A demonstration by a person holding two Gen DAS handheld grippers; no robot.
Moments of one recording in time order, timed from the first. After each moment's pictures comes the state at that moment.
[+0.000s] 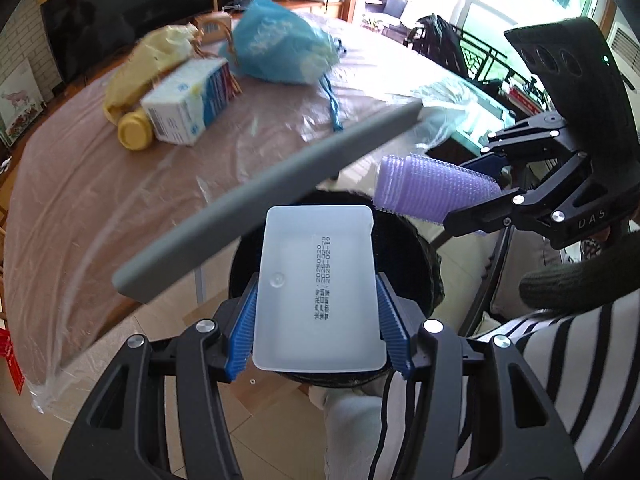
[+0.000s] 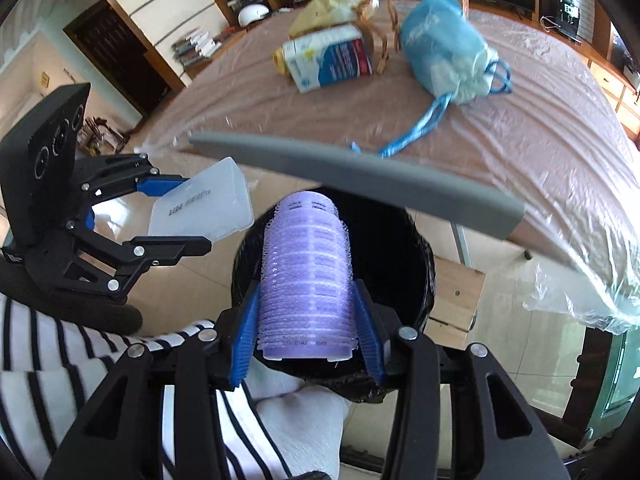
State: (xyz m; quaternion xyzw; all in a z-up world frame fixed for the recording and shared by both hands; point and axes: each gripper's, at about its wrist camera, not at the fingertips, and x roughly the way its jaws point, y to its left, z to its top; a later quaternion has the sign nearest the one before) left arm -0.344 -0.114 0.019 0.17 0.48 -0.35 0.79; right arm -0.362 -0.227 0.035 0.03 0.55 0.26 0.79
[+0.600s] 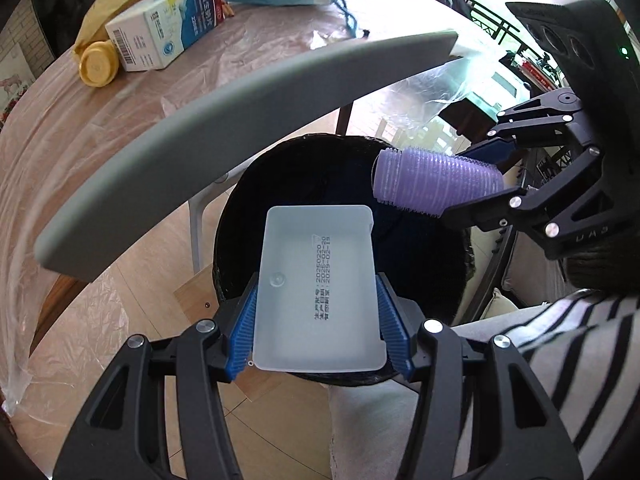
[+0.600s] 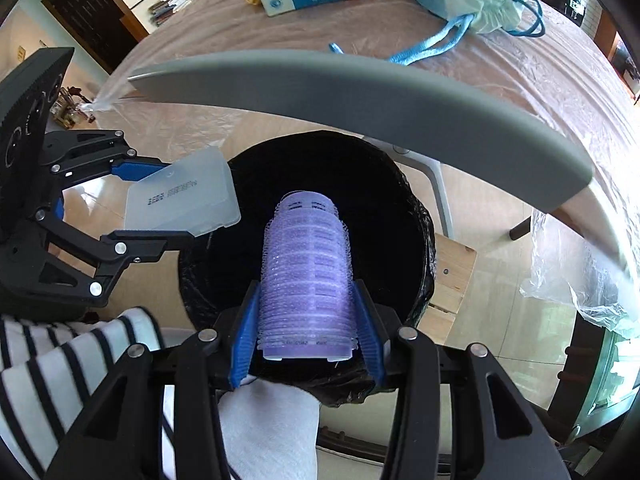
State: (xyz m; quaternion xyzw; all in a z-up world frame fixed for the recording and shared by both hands) left arm -0.332 -0.124 -0.041 0.19 0.53 -0.33 0.76; right arm -0.346 -0.207 -0.020 -0.02 0.60 0.22 0.77
